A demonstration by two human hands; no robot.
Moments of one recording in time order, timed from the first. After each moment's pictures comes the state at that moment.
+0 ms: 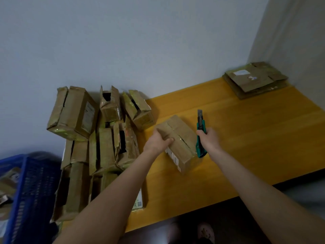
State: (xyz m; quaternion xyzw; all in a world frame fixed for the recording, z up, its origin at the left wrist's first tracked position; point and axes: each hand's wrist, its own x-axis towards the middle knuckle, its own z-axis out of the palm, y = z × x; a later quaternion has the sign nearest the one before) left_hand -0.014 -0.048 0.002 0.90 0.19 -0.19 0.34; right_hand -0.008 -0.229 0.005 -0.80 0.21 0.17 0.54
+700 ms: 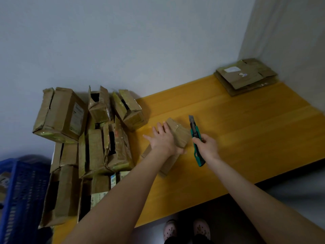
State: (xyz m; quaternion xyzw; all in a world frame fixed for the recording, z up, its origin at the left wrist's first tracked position) left_hand -0.008 -0.119 0.012 0.96 0.08 -0.26 0.00; right_hand -0.032 -0.257 -0.017 -0.79 0.20 0.14 0.57
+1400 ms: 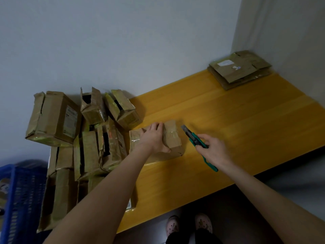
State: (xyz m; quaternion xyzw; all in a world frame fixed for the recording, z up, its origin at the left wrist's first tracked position) left_hand 0.003 -0.085 0.000 0.97 -0.07 -0.22 0.00; right_hand -0.051 -0.301 -0.004 -0.91 0.06 0.16 0.39
